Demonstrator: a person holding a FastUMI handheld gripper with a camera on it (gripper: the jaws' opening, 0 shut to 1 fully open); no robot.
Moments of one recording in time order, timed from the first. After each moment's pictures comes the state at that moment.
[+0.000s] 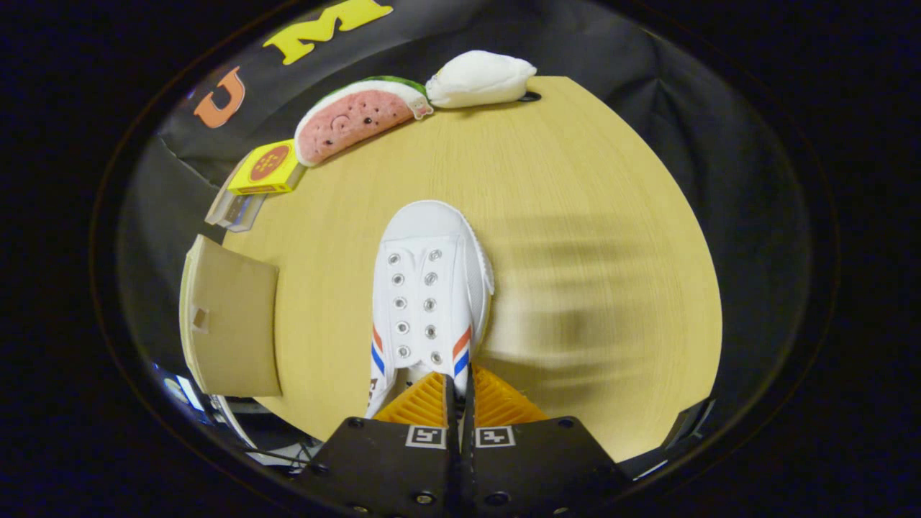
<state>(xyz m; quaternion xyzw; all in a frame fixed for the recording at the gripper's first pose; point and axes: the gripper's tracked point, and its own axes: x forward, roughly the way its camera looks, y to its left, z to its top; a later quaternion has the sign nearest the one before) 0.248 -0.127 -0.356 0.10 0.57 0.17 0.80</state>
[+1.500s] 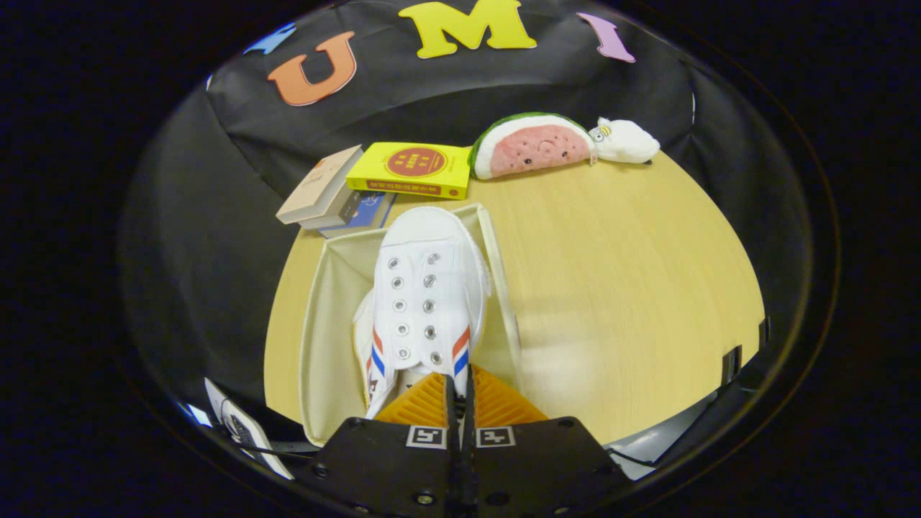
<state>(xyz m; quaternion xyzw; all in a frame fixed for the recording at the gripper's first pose) 0.265 -0.135 -0.371 0.08 0.49 0.14 0.86</state>
